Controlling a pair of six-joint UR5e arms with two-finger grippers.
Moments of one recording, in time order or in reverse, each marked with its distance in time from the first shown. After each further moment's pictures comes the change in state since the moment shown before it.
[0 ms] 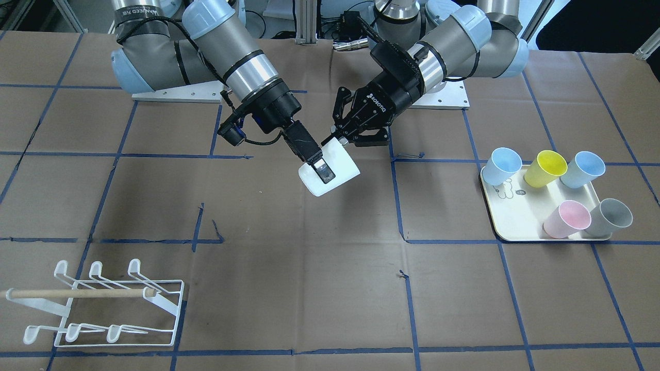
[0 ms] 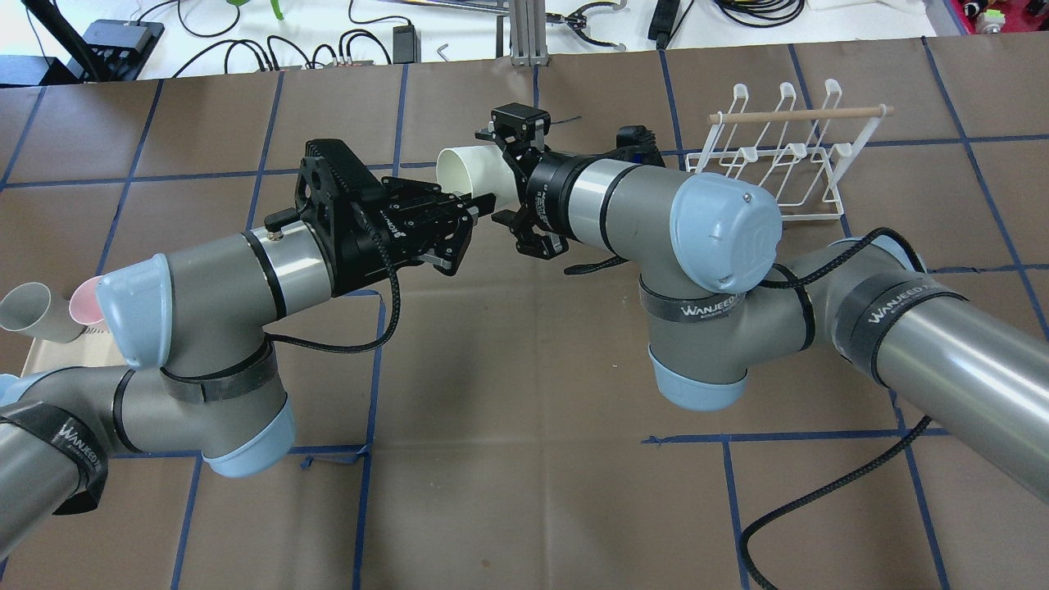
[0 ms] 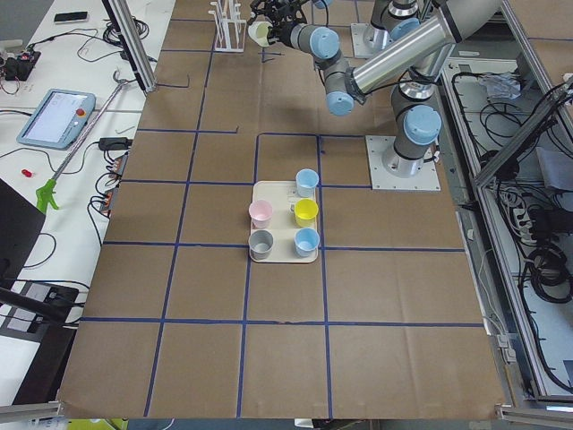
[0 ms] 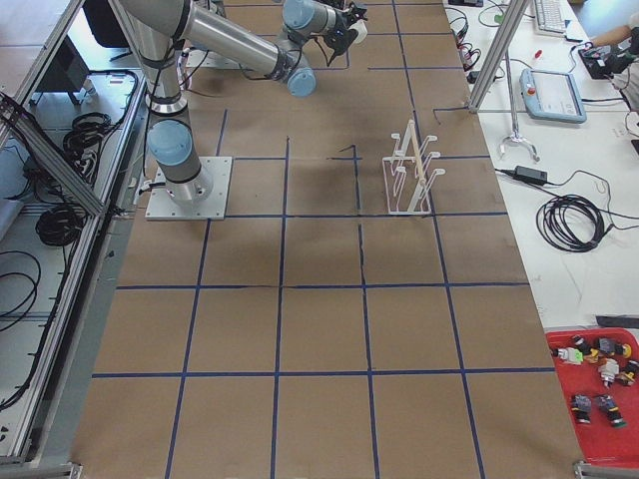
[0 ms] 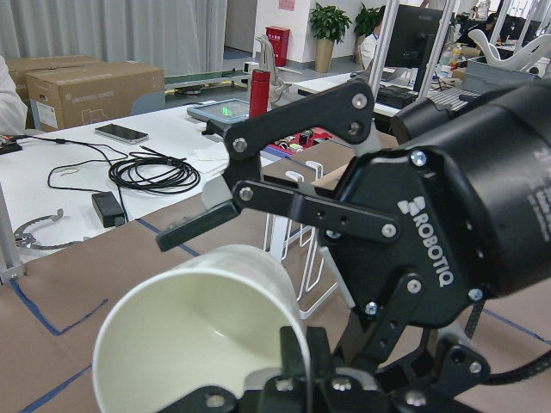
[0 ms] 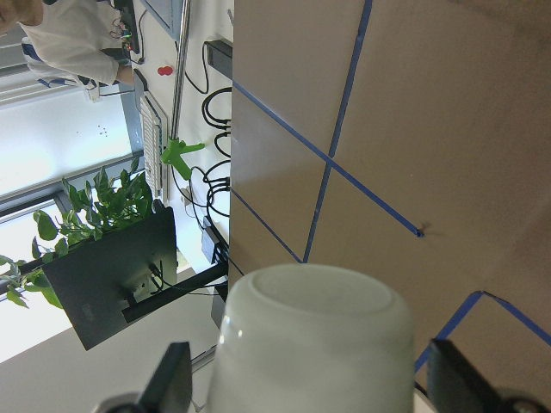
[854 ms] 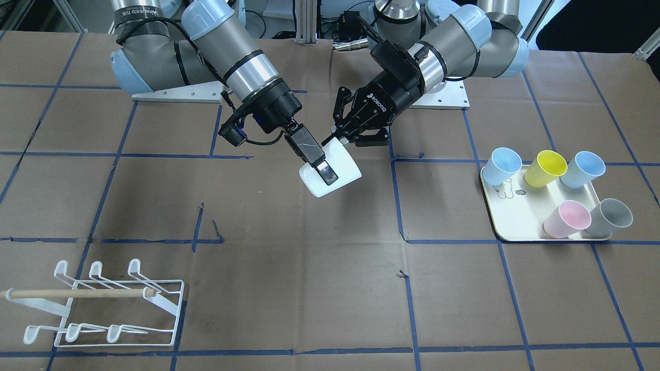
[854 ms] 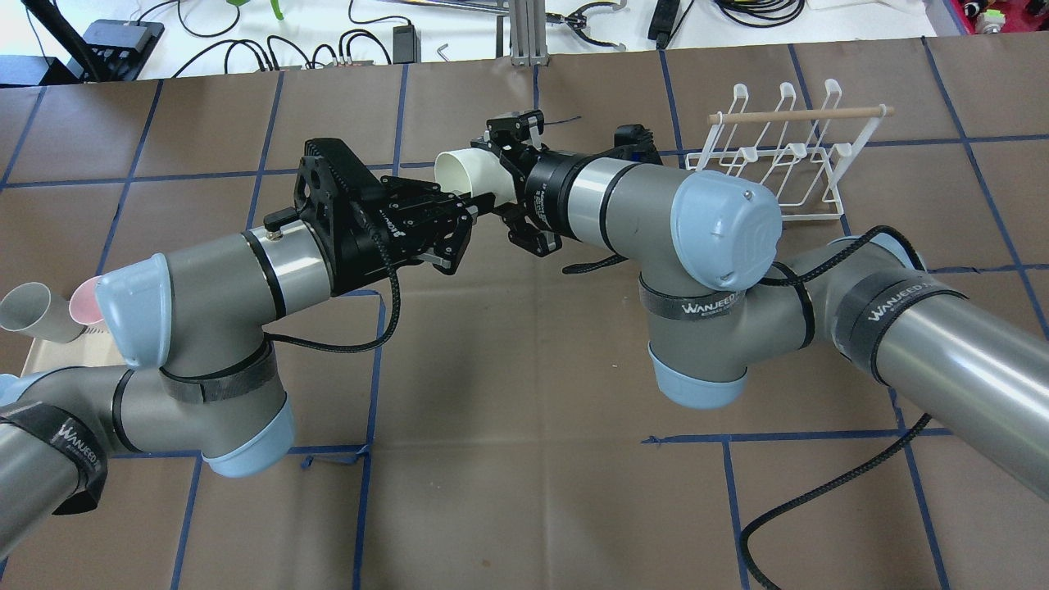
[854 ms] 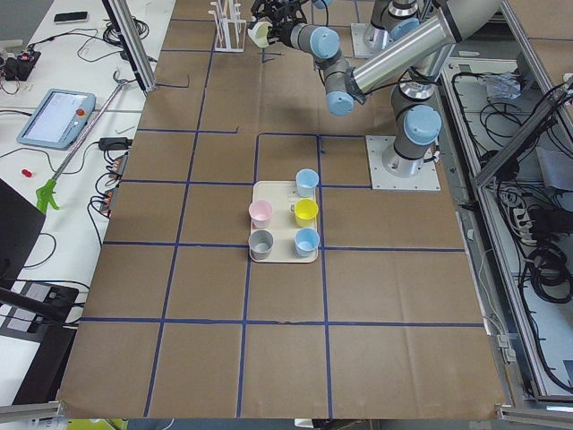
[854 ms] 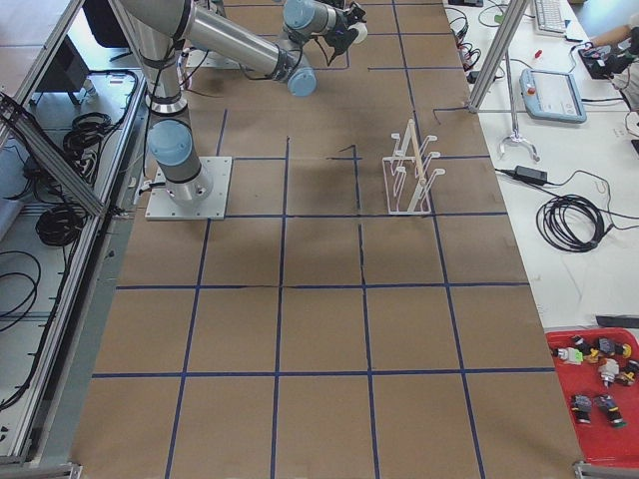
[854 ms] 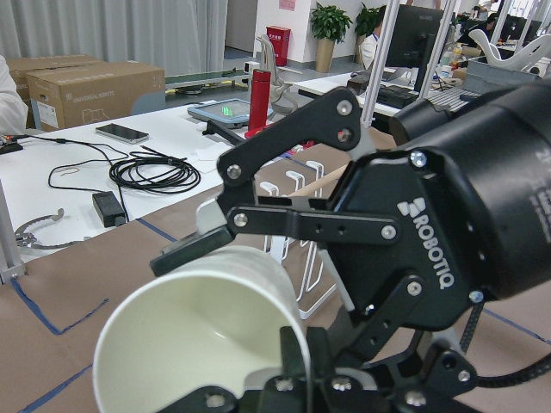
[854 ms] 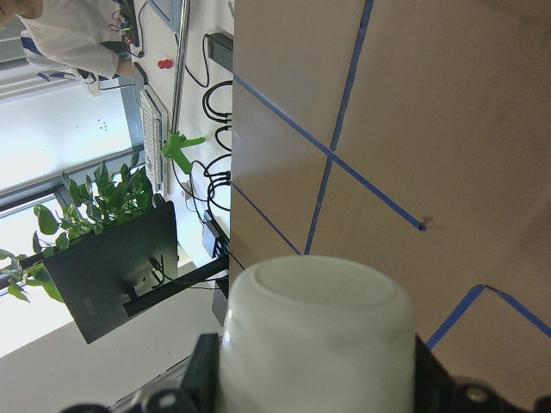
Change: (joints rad) left arm 0.000 0.000 0.001 -0.001 0.005 0.000; right arm -0.001 -0.001 -0.003 -0.001 0.014 0.000
